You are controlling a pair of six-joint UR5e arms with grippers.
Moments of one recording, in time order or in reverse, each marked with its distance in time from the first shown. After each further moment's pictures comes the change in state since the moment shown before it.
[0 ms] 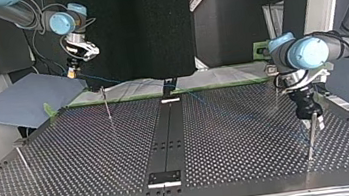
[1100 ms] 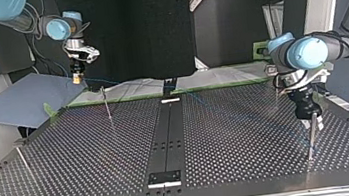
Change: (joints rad) left arm -0.004 0.000 0.000 -0.001 0.000 0.030; right arm -0.074 0.088 -0.080 -0.043 -0.239 -0.133
